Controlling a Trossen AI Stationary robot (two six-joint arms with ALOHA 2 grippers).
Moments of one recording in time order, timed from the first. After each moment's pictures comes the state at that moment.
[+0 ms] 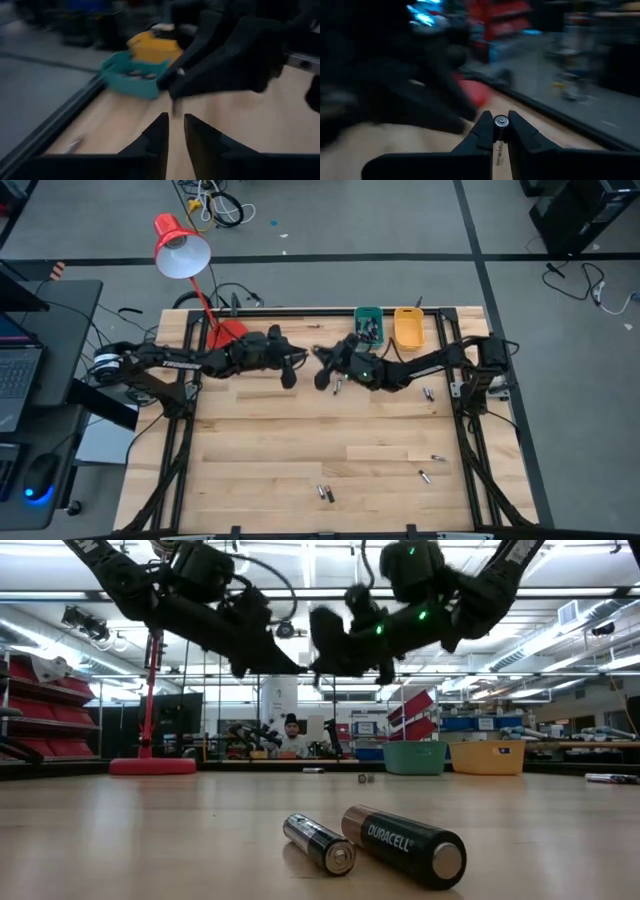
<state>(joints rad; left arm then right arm) 0.30 1.38 0.64 0.45 -0.06 0.02 -0.12 1.81 0.88 0.78 0.52 0.18</state>
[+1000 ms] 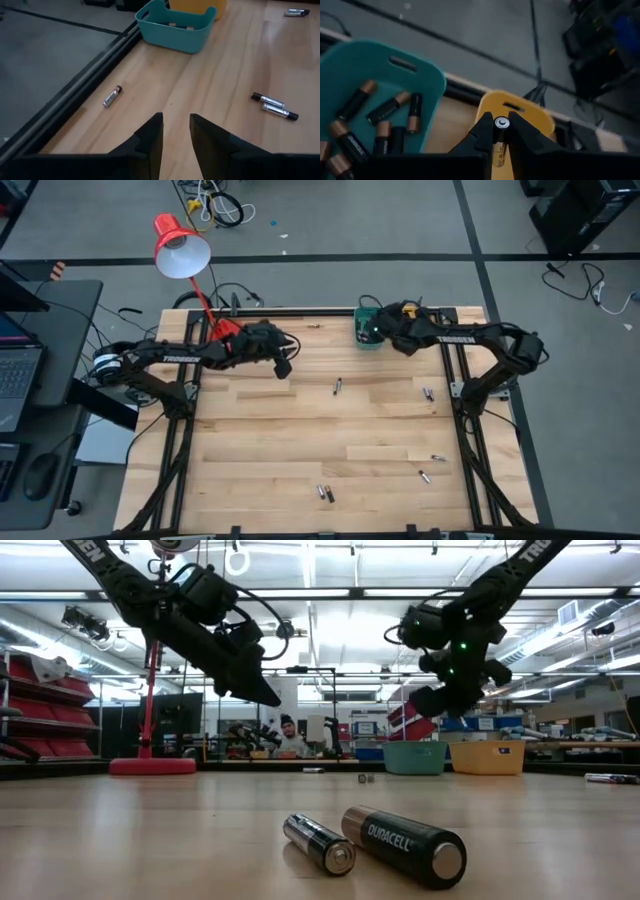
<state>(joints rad) 0.43 1.39 0.63 0.27 -0.07 0.05 -0.56 1.55 0.88 -0.42 0.86 0.50</state>
